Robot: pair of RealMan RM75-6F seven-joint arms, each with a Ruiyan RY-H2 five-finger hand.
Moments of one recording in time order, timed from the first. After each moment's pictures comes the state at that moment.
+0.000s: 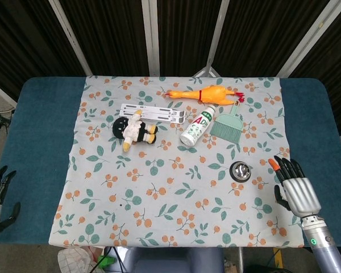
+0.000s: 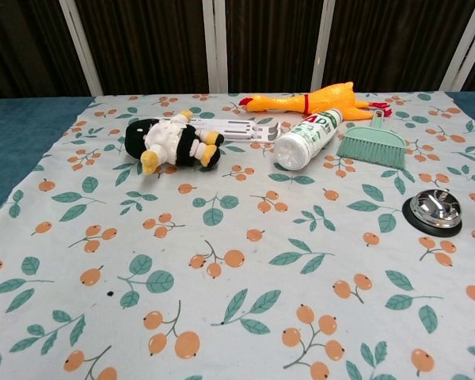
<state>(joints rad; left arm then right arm) 0.05 -1.04 0.00 -1.90 1.55 1.60 0.28 0.21 -1.19 0.07 -1.56 -1.54 1.30 -0.04</state>
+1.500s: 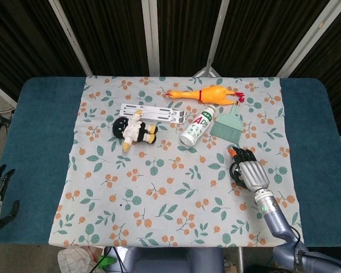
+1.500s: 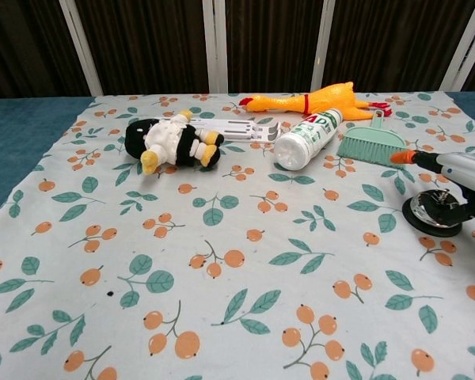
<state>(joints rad) 0.03 -1.06 -0.02 -1.90 1.48 1.57 0.33 0.46 -1.55 0.14 -1.27 -1.33 1.03 -0.02</state>
